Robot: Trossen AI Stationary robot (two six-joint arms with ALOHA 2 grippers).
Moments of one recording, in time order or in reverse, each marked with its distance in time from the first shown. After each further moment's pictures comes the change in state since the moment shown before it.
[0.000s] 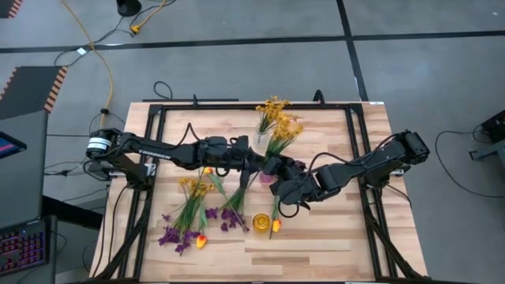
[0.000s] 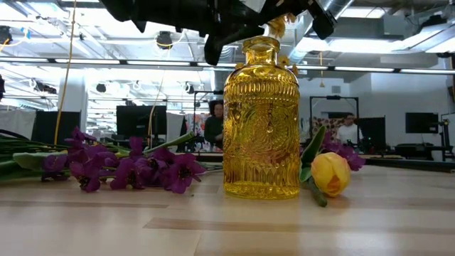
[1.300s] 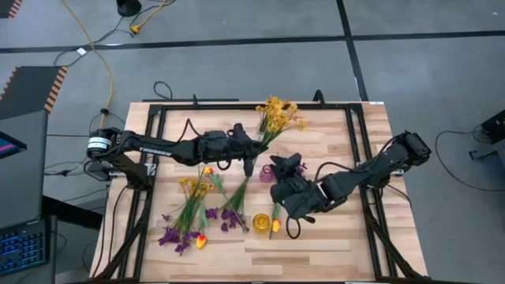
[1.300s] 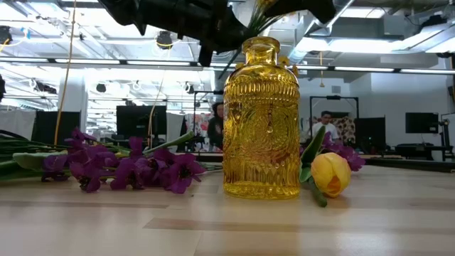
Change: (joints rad) left arm 0.061 -0.002 0.000 0.017 -0.193 0.149; right arm 0.110 -0.002 0.001 -0.008 0.076 0.925
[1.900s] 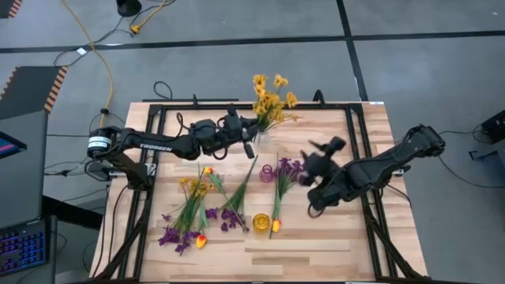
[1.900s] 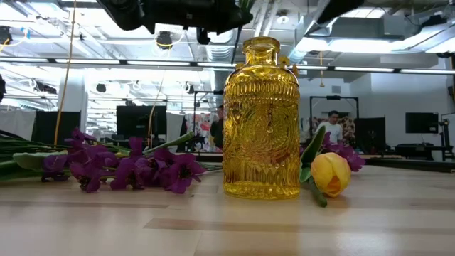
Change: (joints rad) left arm 0.070 0.000 0.000 0.323 -0.071 0.274; right arm -0.004 -0.225 -0.035 -0.882 0.036 1.374
